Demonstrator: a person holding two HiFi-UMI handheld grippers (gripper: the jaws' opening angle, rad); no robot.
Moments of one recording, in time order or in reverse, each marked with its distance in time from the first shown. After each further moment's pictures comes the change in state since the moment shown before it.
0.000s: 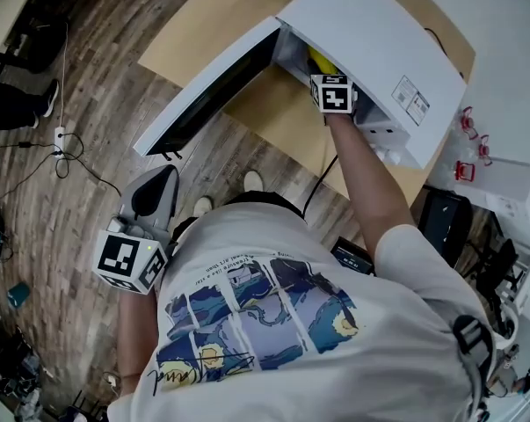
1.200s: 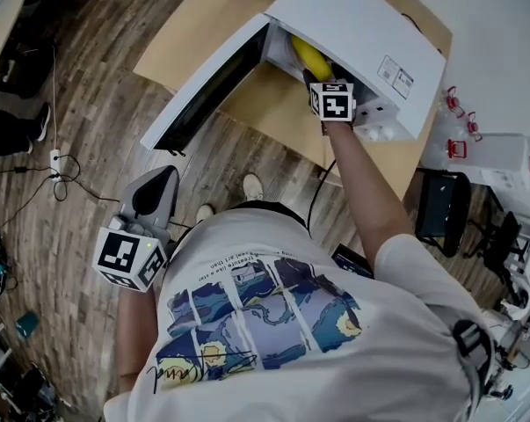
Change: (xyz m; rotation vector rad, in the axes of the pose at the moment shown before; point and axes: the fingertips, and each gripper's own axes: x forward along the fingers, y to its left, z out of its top) left arm -0.025 0.001 -0.005 0.042 -0.017 -0.110; right arm -0.069 0.006 -0.018 0.084 0.027 -0.058
